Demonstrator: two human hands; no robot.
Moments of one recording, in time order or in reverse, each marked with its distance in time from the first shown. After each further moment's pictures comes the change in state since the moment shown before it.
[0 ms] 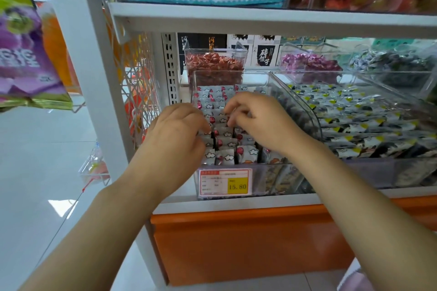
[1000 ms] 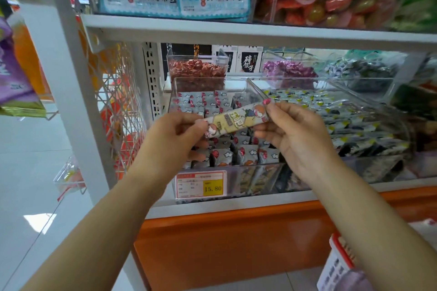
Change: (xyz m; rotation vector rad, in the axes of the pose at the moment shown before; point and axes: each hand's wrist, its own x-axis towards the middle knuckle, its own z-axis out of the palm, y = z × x) left_hand 0.010 0.038 0.007 -0.980 -0.030 -0.490; right_hand -0.065 0.003 -0.045 1.116 0.417 0.401
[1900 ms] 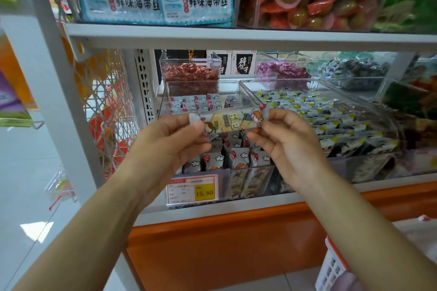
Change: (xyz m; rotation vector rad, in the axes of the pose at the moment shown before) left_hand -0.002 0.004 0.000 -0.452 -0.157 -0.091; right_hand -0.002 0.005 -0.007 0.152 0.078 0.053
